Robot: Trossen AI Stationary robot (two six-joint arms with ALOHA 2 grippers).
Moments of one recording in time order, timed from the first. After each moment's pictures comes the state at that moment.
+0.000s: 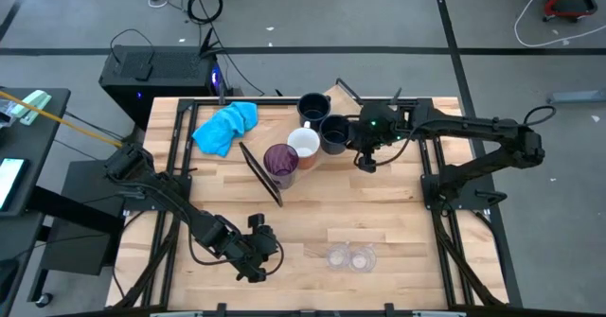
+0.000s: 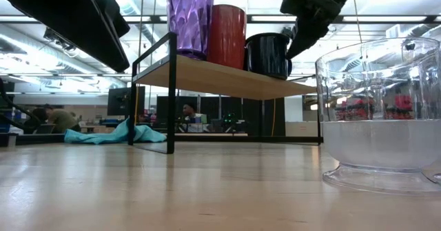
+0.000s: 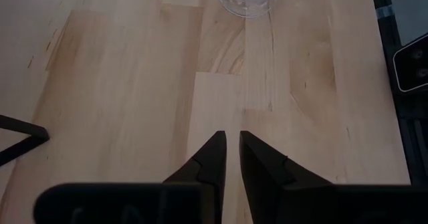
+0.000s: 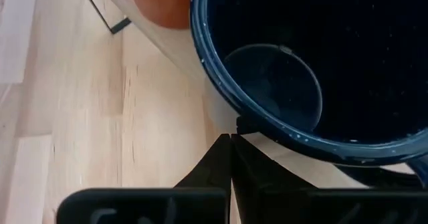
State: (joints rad) left arm -0.65 1.67 1.03 -0.28 -0.42 -0.62; right arm -0.27 1.25 1.07 -0.72 -0.07 -0.15
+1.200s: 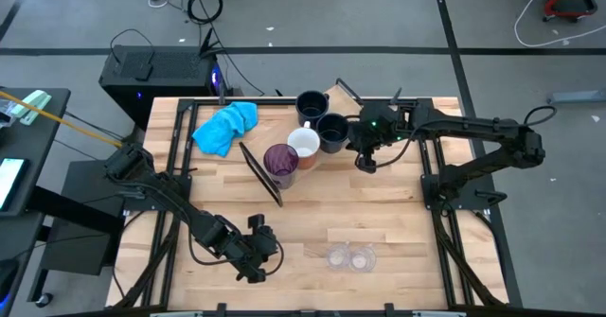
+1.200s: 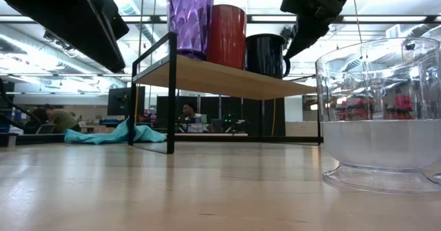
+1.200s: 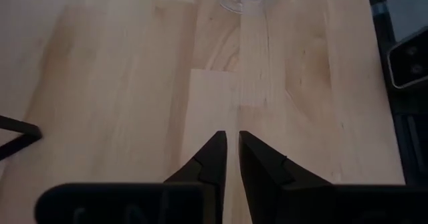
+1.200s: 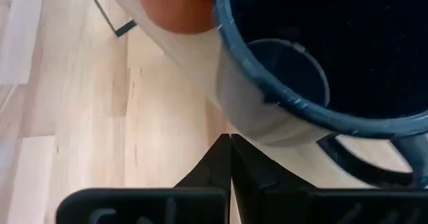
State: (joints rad) left arm -0.65 1.67 1.03 -0.28 -0.40 -0.62; right arm -0.27 1.25 1.07 -0.71 -0.07 -0.16
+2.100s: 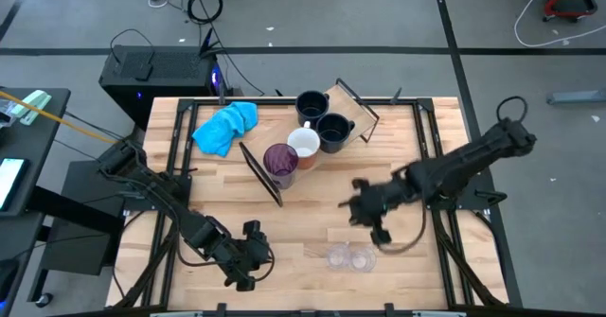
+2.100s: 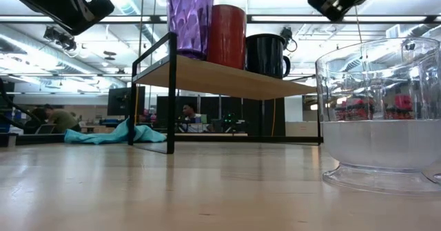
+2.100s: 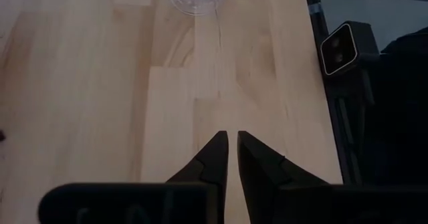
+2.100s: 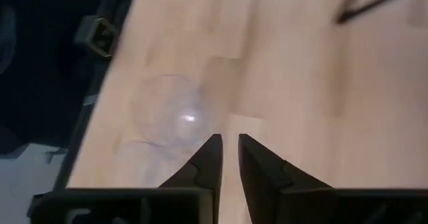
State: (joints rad) left arm -0.70 1.60 1.03 -0.29 -0.35 -0.62; right arm 0.39 1.35 1.07 -0.65 -0.03 0.23
